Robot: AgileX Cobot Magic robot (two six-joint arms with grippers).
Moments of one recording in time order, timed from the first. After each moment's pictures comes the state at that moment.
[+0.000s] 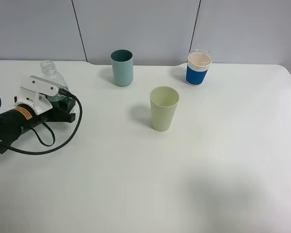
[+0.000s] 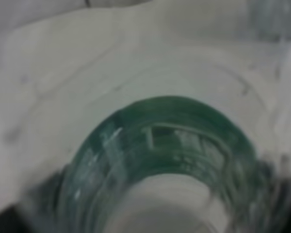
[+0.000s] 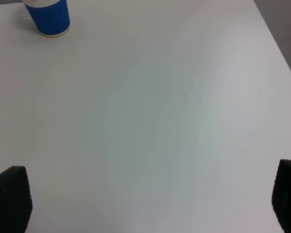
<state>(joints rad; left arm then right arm) -0.09 2.05 -0.44 0.16 -1.22 0.08 -0.08 0.00 -0.50 0.00 1.06 -0.01</state>
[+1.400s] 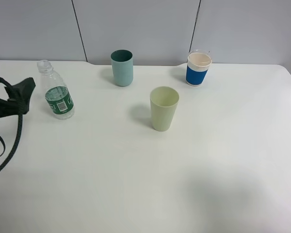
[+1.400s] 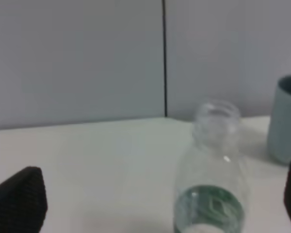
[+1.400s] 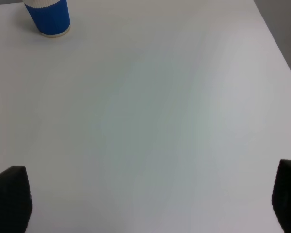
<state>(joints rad) -0.09 1.27 -0.05 -0.02 -1.13 0.01 -0.08 0.00 -0.50 0.00 1.06 -0.01</state>
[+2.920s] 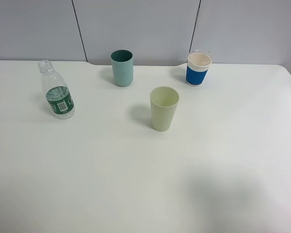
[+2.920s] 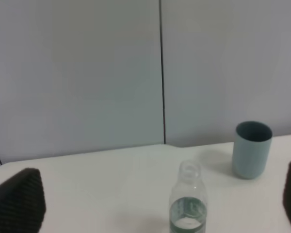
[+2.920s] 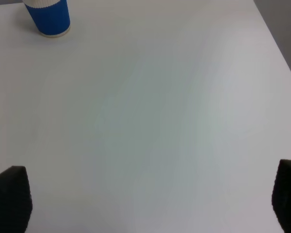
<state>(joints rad) -0.09 0.20 -0.64 0.00 0.57 0.04 -0.08 0.00 -0.50 0.00 1.06 -0.01</state>
